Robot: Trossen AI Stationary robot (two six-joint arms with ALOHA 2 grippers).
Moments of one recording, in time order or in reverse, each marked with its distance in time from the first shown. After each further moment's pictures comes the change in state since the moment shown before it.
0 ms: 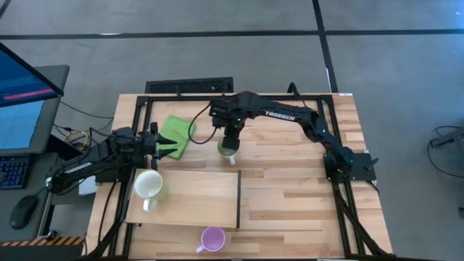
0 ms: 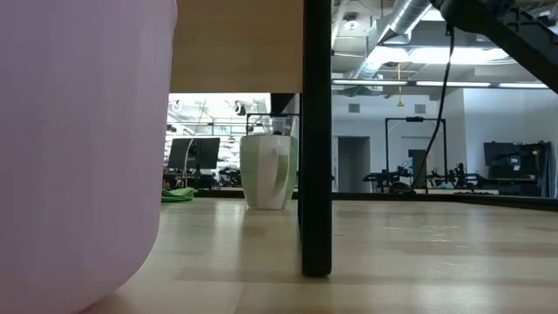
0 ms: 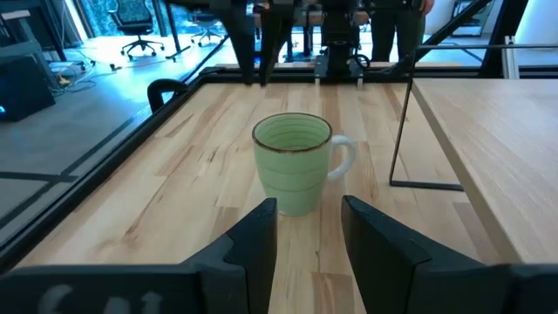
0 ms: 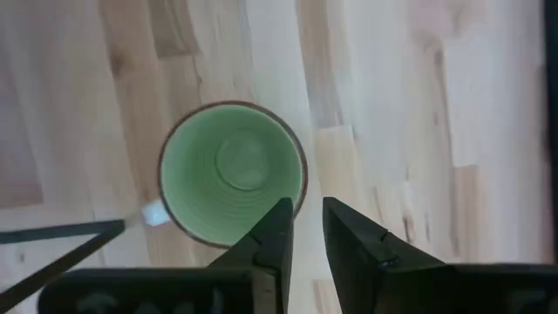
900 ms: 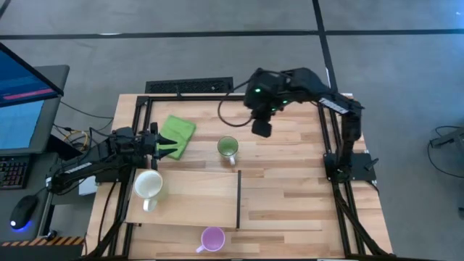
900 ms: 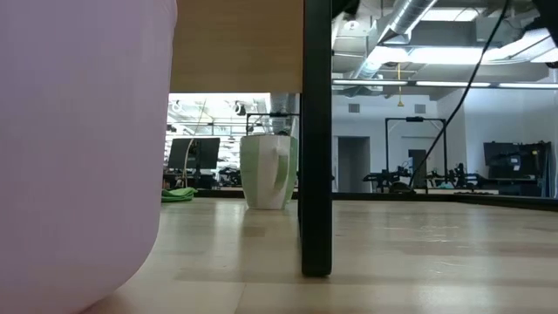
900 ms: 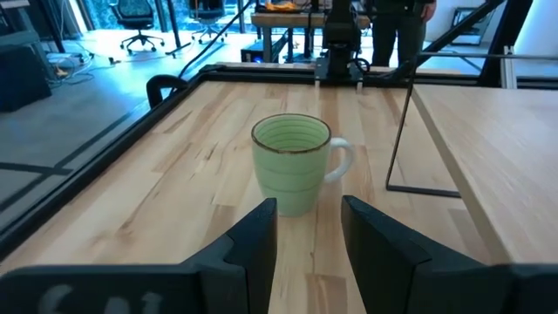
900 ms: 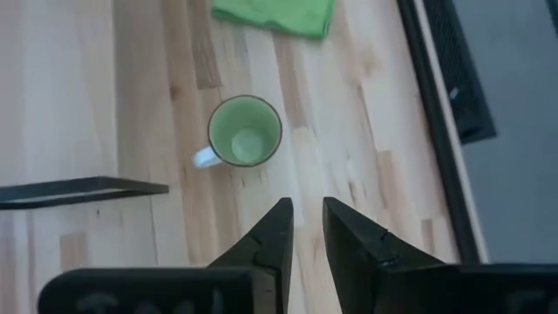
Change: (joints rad) left arm 0.000 0.000 0.000 0.003 0.000 -0.043; right arm 0.000 -0.394 -0.004 -0.151 0.023 0.011
